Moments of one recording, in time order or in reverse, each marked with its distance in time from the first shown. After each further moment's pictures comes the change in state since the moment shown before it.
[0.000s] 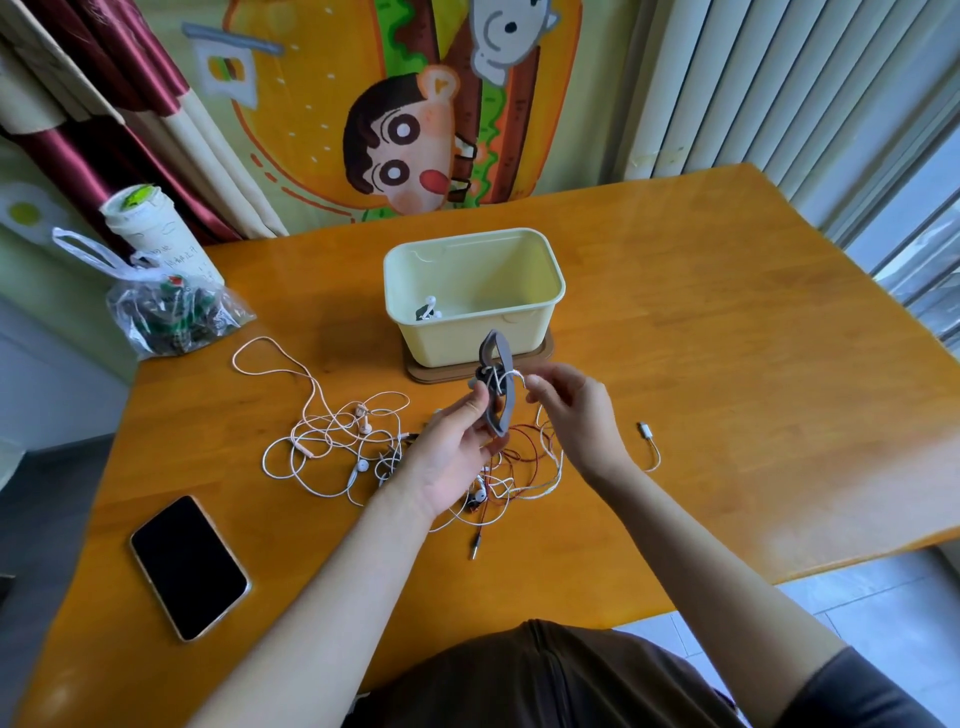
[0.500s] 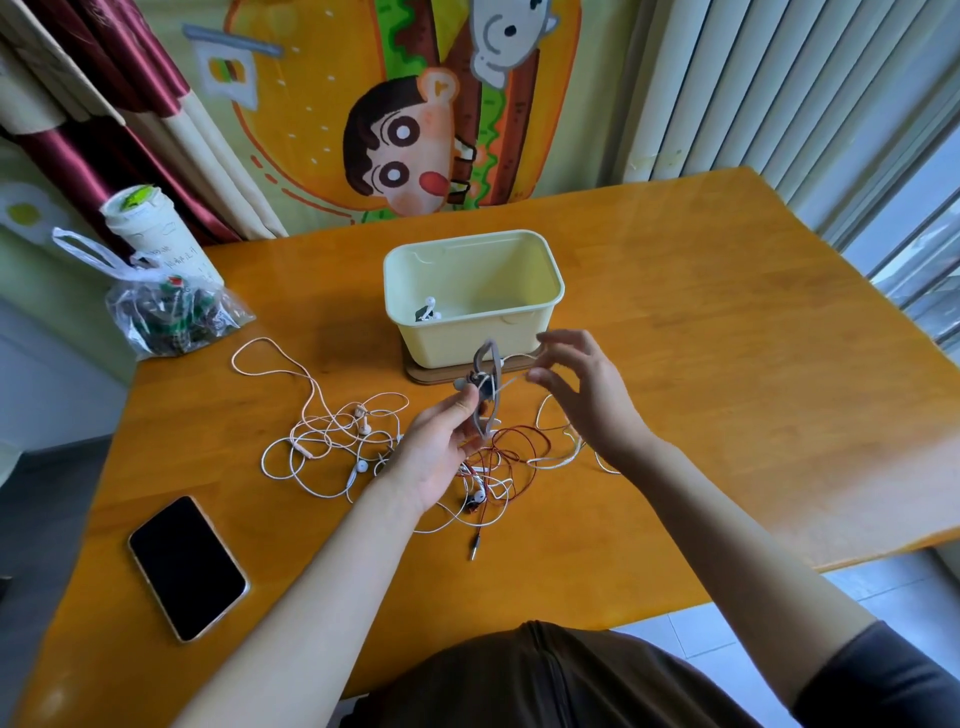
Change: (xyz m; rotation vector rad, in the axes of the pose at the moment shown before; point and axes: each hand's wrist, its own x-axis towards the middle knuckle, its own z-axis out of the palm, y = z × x) left_hand 0.006 0.002 -0.015 0.158 0.091 0.017; right_hand 0.017 -0.005 -0.023 -0.322 -0.088 -0.276
